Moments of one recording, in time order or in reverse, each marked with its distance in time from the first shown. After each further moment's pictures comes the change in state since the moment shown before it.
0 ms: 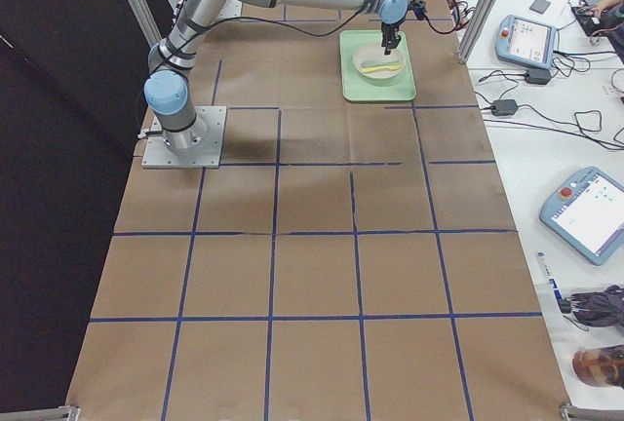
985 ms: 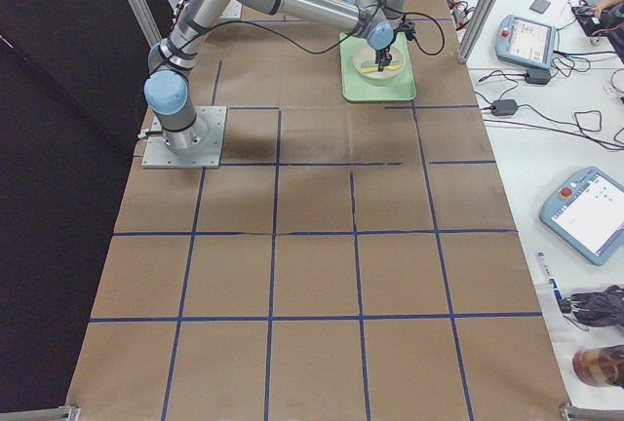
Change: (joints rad) left arm 0.006 0.002 0.001 -0.002 -0.001 0.000; right arm 0.001 0.013 0.145 -0.221 0.013 0.002
